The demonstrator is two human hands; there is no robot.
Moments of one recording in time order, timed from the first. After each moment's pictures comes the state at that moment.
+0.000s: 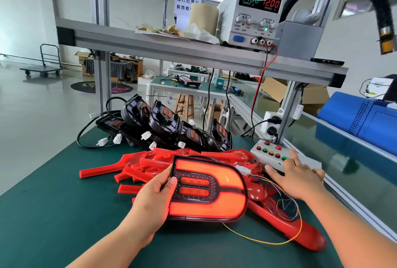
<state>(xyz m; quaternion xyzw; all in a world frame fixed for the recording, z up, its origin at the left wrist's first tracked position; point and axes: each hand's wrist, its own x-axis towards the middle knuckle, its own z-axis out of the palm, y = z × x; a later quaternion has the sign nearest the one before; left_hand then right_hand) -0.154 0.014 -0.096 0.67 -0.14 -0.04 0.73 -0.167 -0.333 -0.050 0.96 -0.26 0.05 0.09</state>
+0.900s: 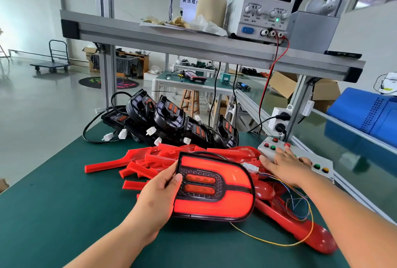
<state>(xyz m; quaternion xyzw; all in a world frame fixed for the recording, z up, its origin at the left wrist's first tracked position) -0.152 0.013 -0.097 0.66 -0.14 -0.04 0.74 -0.124 -0.329 -0.050 0.98 -0.19 -0.05 0.04</state>
